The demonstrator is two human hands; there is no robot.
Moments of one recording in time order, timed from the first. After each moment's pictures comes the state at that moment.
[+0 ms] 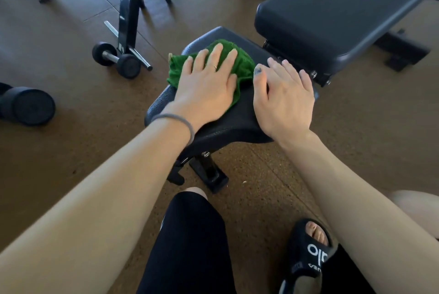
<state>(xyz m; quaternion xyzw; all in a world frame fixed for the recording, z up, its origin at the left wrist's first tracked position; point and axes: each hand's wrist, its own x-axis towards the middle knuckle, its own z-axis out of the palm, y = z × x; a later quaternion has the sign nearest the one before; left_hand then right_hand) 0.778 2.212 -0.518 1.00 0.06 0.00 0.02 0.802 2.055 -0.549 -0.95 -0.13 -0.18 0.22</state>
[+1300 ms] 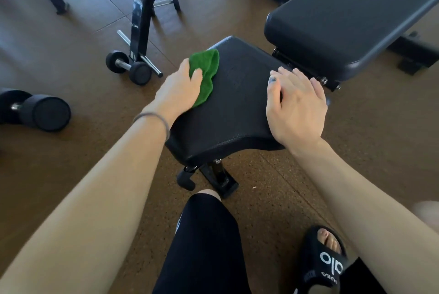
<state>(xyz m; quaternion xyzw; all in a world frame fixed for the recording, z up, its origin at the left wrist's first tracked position) 0.777 2.283 -0.517 0.94 0.25 -0.03 0.24 0.803 2.055 -0.554 -0.94 -0.12 -0.20 0.26</state>
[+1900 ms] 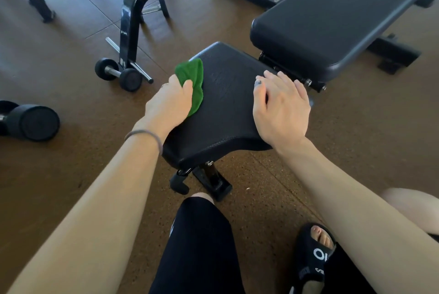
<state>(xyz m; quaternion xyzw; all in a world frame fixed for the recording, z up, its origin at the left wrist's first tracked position) 0.772 2.272 -0.513 0.94 0.27 -0.05 0.20 0.802 2.055 -0.550 -0.94 -0.12 -0.20 0.25</state>
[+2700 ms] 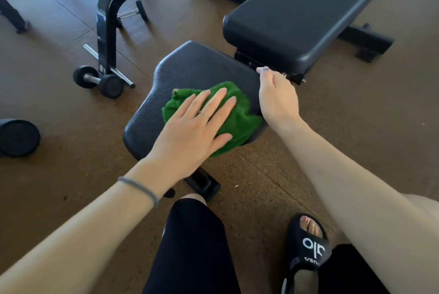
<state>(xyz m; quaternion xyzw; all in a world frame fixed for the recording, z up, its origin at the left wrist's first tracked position) 0.720 2.198 -0.526 0.98 -0.17 0.06 -0.08 0.820 2.013 -0.526 -0.87 0.02 0.02 0.50</state>
